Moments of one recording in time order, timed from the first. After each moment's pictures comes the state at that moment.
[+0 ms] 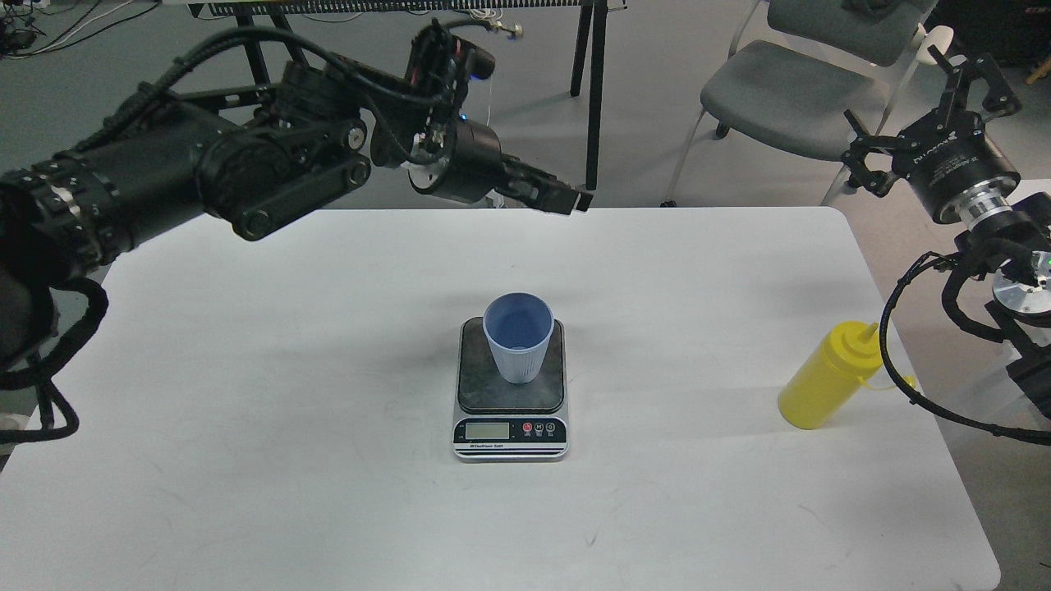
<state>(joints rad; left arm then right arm) -1.47 0.24 -0.10 -0.70 1.16 -0.49 -0.49 0.75 -0.53 0.85 0.64 0.14 0.49 0.19</state>
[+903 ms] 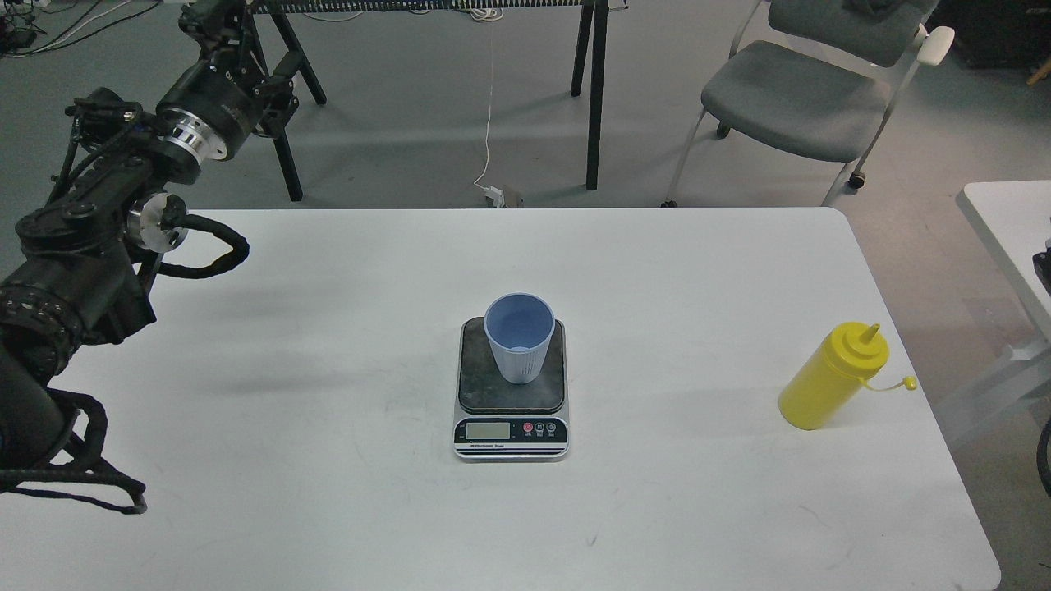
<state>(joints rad) -1.09 0.24 -0.41 -0.19 0.17 -0.49 -0.49 0.24 -0.89 0.87 0.95 0.74 0.49 0.23</state>
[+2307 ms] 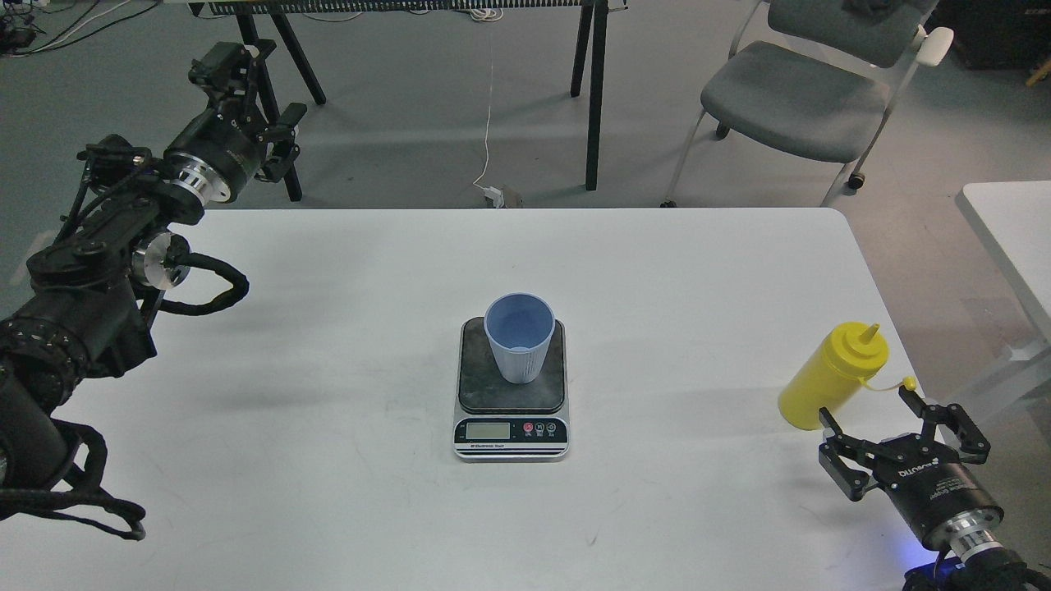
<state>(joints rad) -1.02 0.24 -0.40 -0.19 0.18 -0.49 -0.49 -0.16 -0.66 0.88 1.34 0.64 0.49 0.23</state>
